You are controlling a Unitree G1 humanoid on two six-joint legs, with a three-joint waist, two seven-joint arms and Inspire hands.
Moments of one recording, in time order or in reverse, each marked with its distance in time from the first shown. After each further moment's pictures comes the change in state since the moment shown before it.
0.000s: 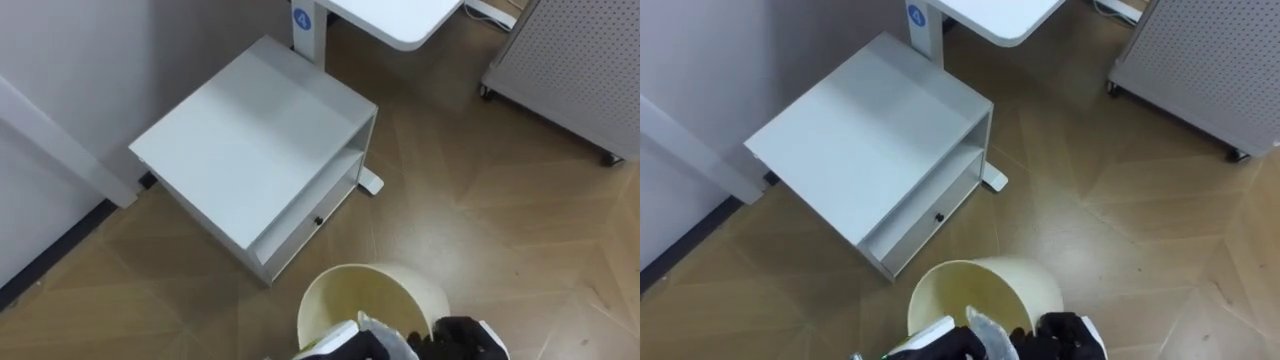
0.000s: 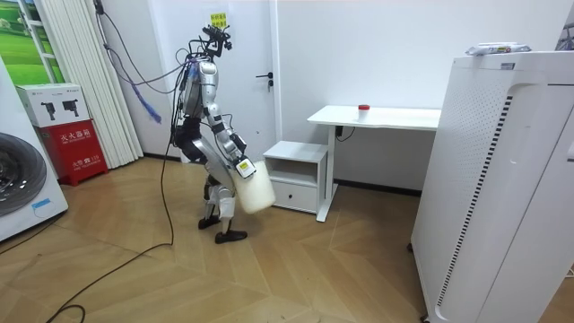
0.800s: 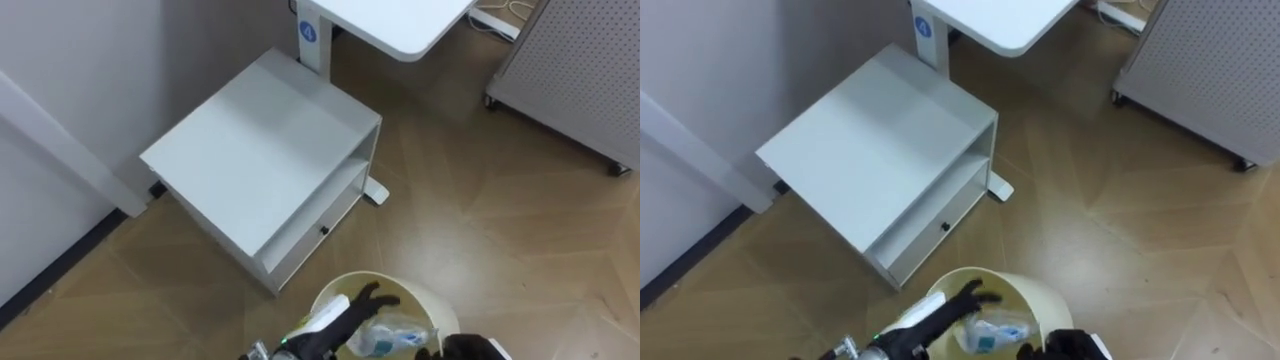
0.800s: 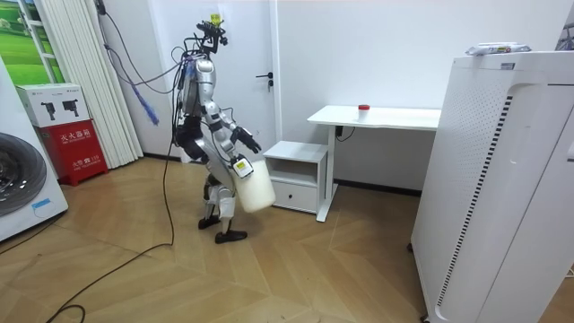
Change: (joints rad) left arm 0.002 0.040 0.073 -0.081 0.022 -0.004 0.051; right arm 0.054 -0.006 -0.038 0.043 0.035 0.006 0.027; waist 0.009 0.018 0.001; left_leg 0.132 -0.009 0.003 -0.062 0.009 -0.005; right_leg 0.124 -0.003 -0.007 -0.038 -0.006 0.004
